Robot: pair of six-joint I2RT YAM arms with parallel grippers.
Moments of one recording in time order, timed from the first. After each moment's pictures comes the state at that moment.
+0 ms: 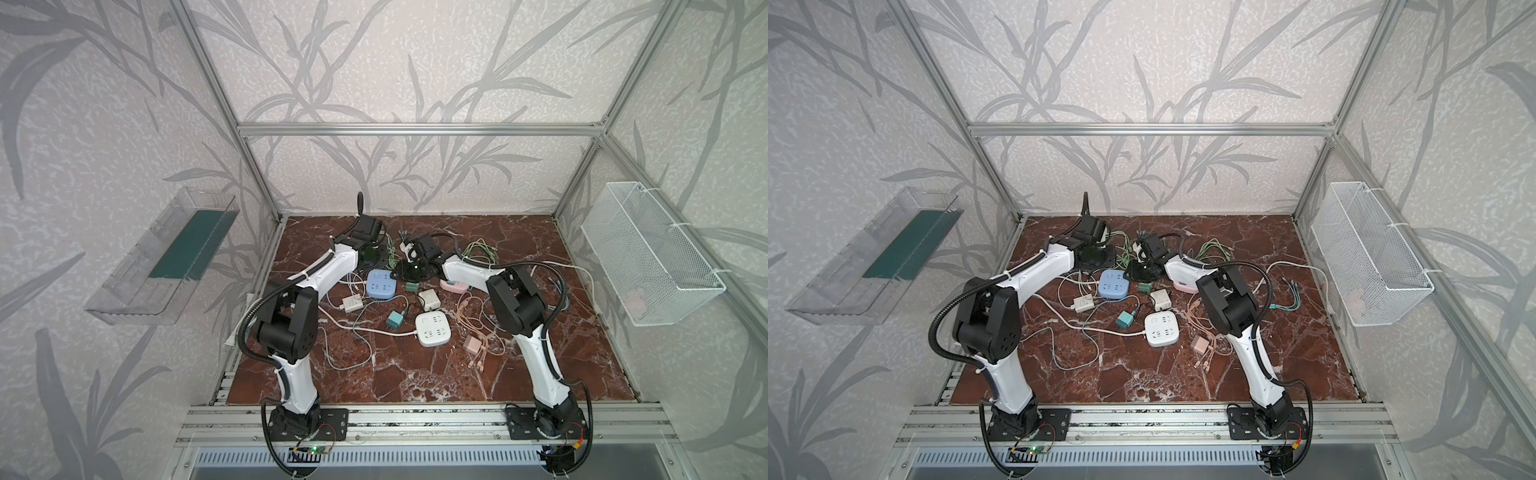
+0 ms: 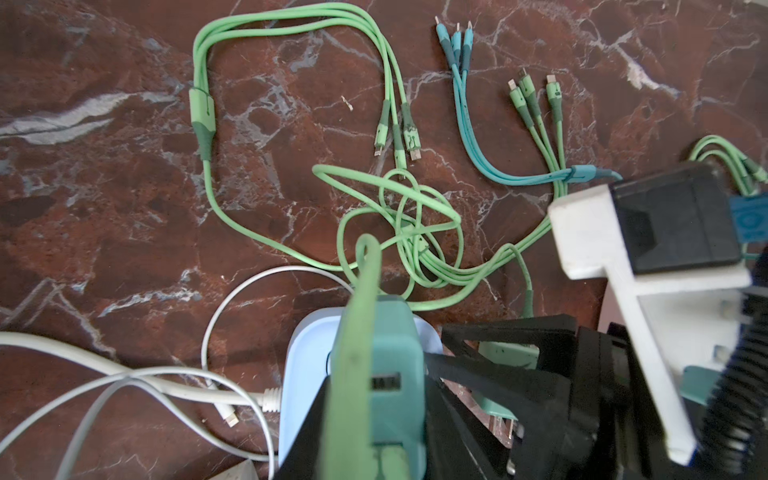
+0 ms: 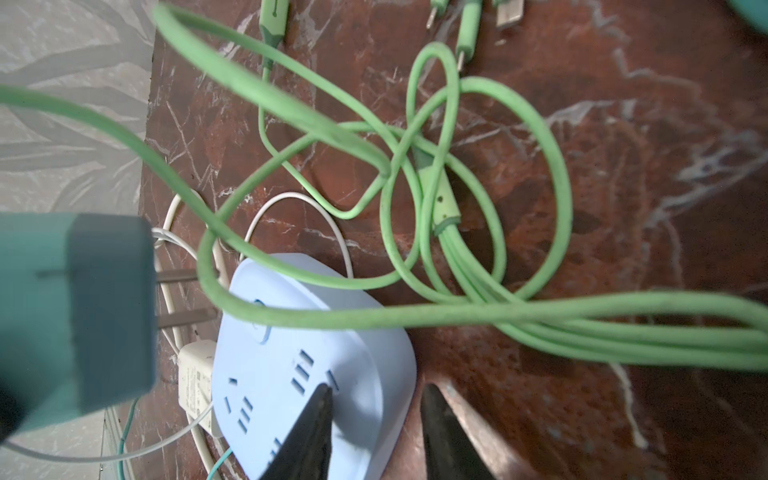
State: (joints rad) left arm -0.31 1.84 1.42 -0.54 0.04 -0.42; right arm 0.62 2.31 1.69 -0.23 -0.42 0.58
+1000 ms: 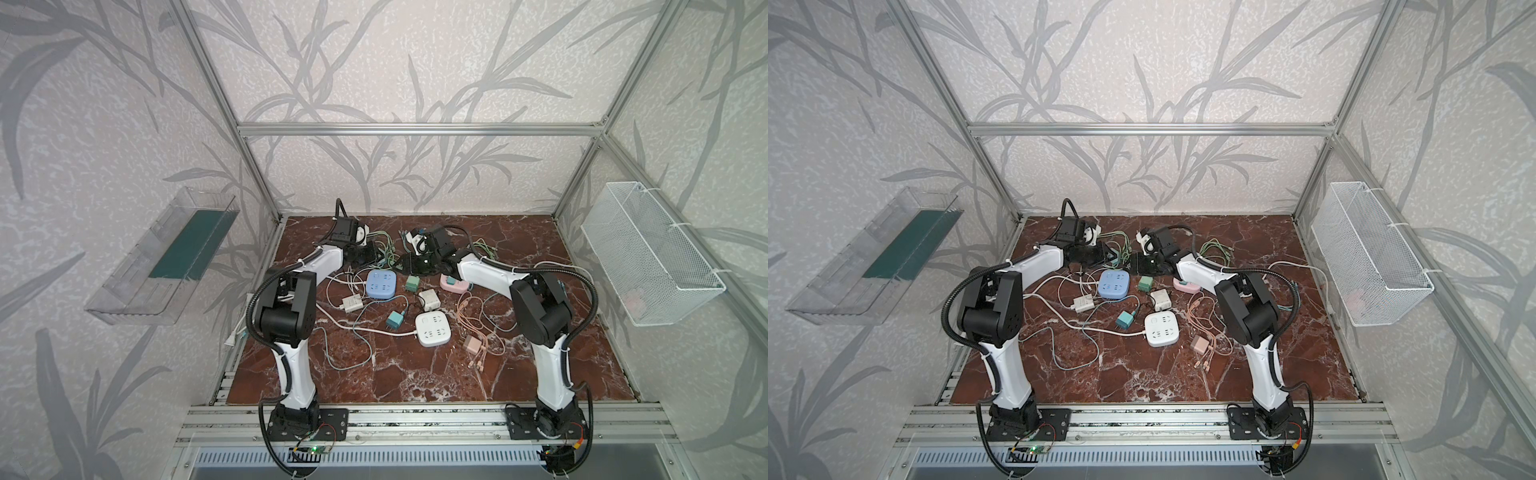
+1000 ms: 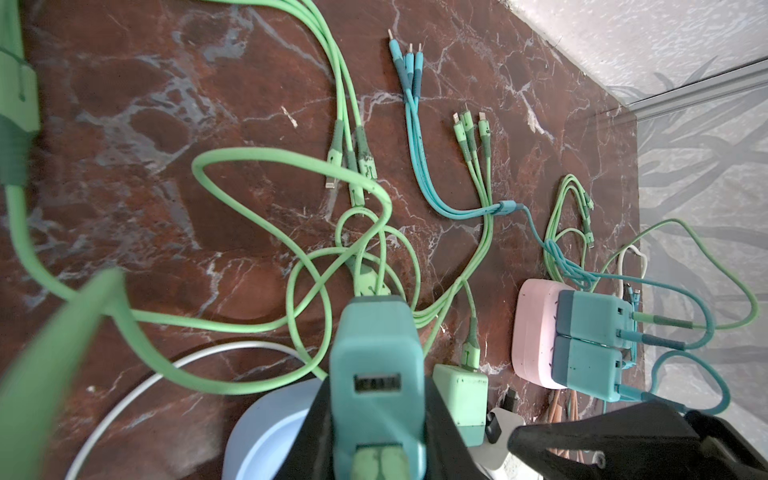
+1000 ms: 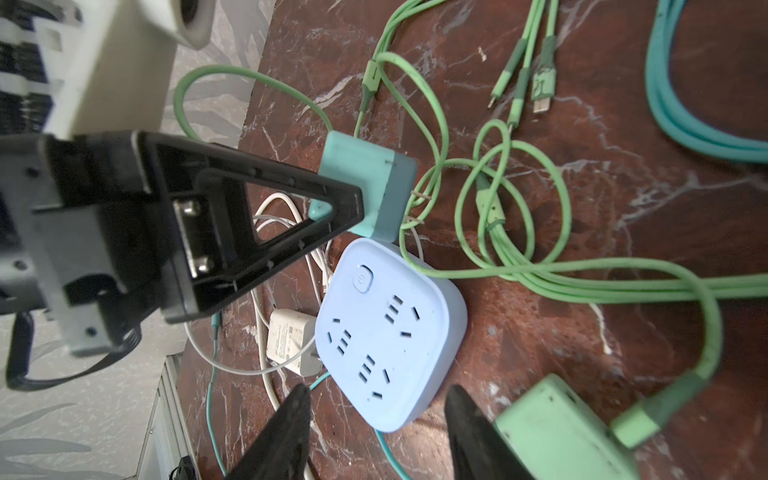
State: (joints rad) left arm -0.17 1.98 1.39 -0.32 0.46 -0.46; right arm 0.58 2.08 1.51 -0.14 -0.48 0.57
